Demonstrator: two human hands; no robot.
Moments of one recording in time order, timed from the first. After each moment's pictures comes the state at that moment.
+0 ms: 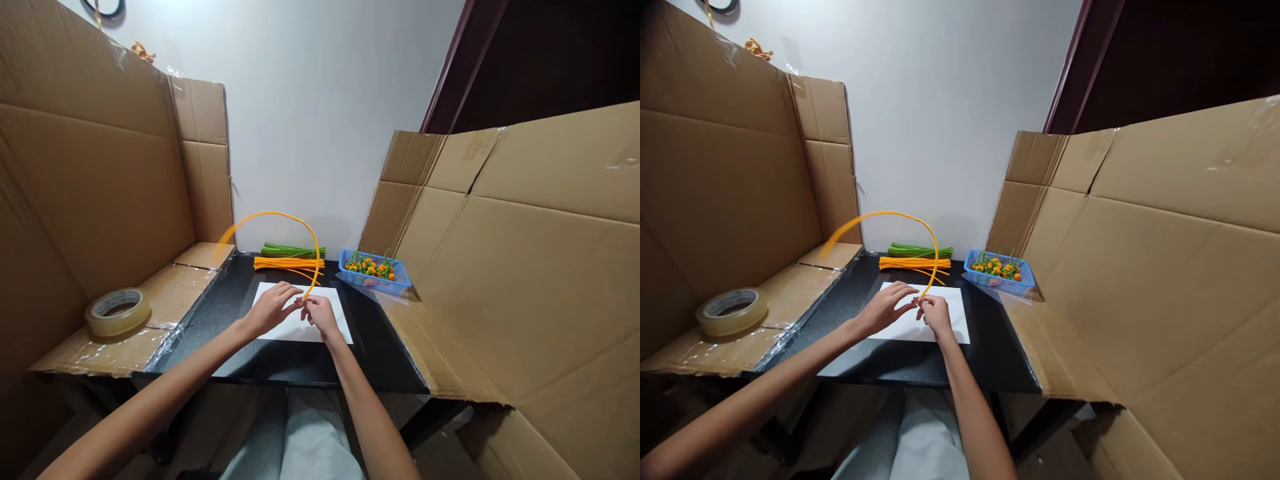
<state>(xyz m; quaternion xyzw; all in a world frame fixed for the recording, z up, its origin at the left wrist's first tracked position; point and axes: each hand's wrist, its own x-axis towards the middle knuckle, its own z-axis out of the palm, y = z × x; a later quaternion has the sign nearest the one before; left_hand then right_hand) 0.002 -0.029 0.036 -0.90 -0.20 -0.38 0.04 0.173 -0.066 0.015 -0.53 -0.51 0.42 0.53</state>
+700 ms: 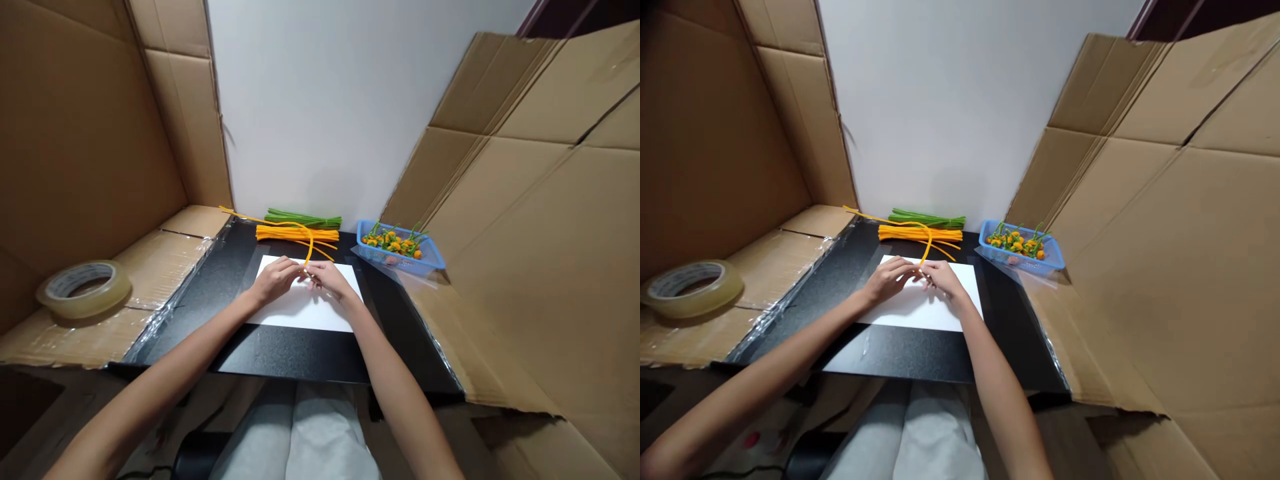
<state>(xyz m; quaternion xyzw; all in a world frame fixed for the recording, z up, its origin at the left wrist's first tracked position) 0.007 0.038 -0.021 -0.88 -0.17 -0.44 0.07 0.192 -0.001 0.009 -0.49 -0.56 0.52 0.42</state>
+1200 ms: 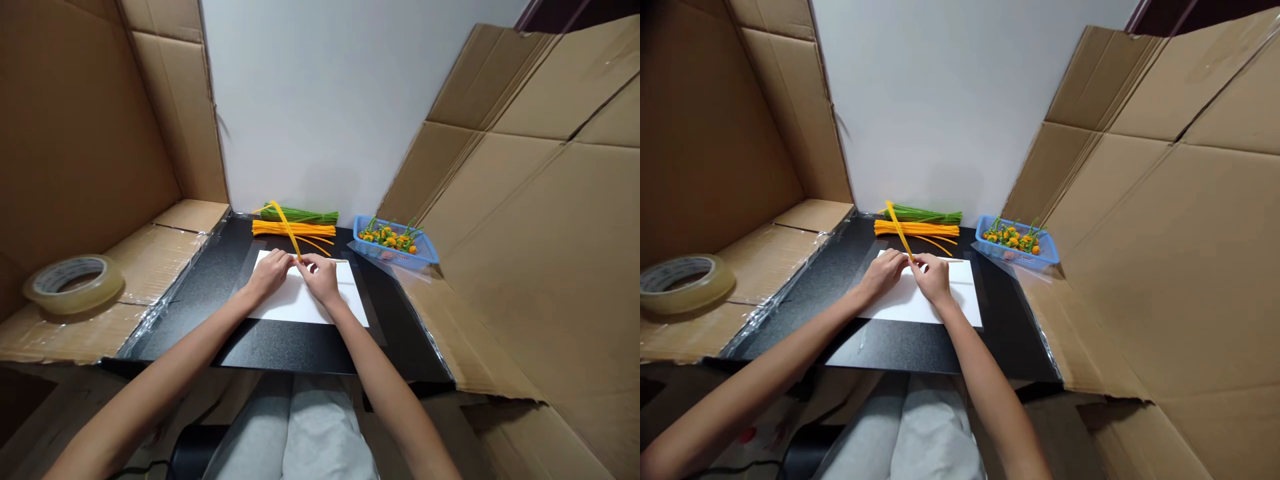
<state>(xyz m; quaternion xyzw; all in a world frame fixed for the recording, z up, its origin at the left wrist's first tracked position) 0.009 0.041 -0.027 -0.86 -0.30 -0.40 0.08 0.168 -0.016 0.001 -0.50 -0.65 0.16 0.55</state>
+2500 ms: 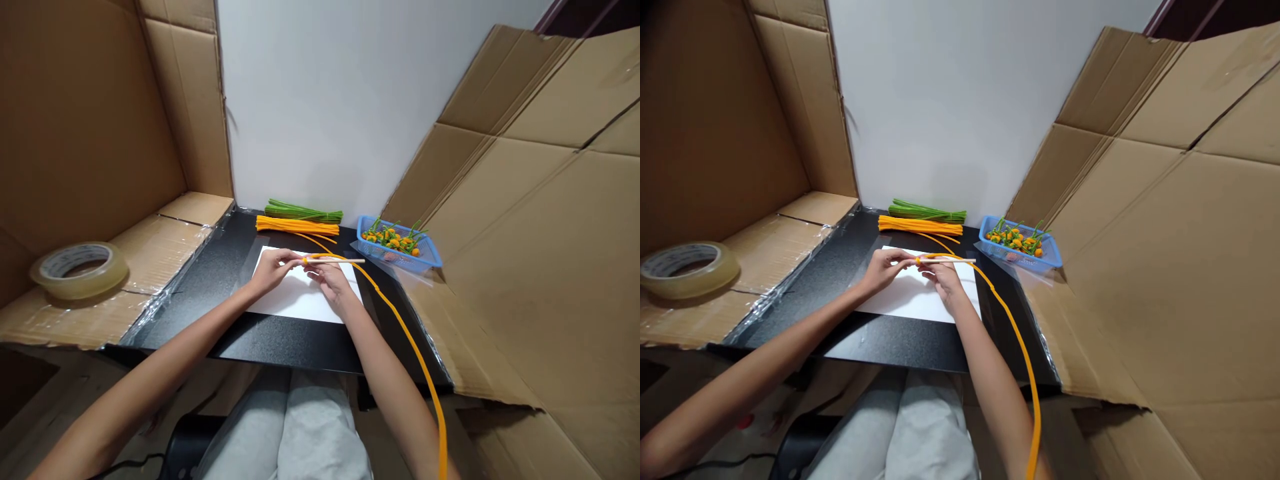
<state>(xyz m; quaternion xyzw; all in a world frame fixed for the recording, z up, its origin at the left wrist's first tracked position) 0.010 0.015 0.000 -0.73 -0.29 -0.50 -0.36 0.181 -0.014 0.001 -0.44 -0.37 0.59 0.57</state>
